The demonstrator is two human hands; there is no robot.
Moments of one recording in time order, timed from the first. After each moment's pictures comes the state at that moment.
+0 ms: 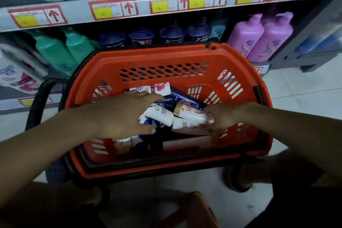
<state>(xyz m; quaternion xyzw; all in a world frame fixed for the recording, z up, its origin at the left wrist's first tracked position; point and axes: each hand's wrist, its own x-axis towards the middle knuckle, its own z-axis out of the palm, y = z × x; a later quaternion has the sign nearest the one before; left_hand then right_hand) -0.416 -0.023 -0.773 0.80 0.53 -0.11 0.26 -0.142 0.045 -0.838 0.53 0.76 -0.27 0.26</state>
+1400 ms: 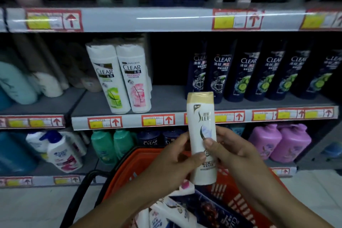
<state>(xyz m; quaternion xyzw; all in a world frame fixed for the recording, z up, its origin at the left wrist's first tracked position) -0.399 0.026 -0.696 0.55 0.49 0.41 0.54 -0.225 0.061 -0.683 0.42 0.55 -0.60 -0.42</state>
